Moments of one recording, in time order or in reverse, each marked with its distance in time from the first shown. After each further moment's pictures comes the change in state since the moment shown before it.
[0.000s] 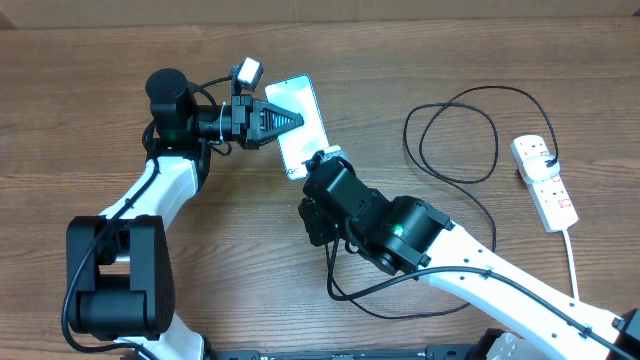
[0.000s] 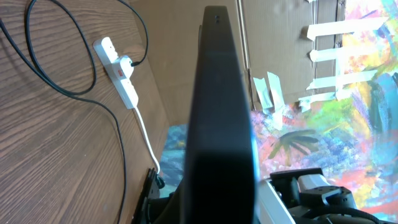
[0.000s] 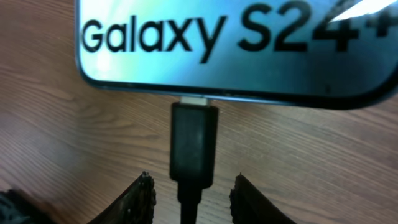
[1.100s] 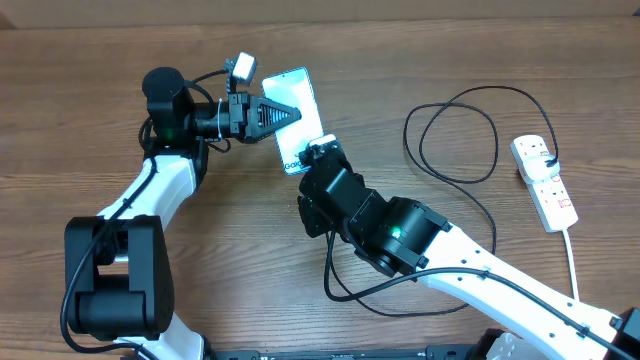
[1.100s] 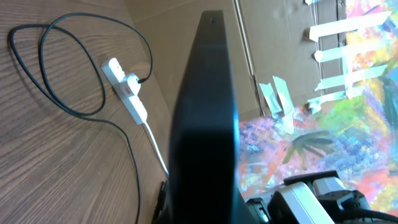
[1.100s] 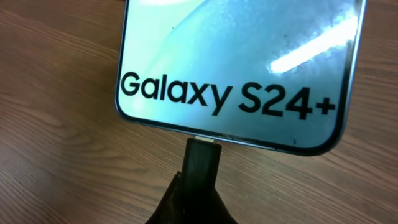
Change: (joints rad) left arm 0.001 0.000 0.010 0.000 -0.038 0.080; right arm 0.007 0.002 -0.007 0.123 0.103 -0.095
